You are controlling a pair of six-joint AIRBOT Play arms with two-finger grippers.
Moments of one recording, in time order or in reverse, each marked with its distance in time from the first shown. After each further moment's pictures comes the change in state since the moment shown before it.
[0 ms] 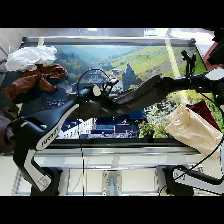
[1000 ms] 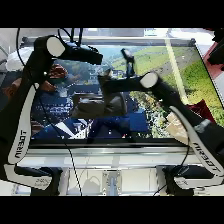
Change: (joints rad) left arm 0.213 0.262 0.439 0.171 -0.207 -0.063; right arm 0.724 -0.235 0.095 0.057 -0.579 0.184
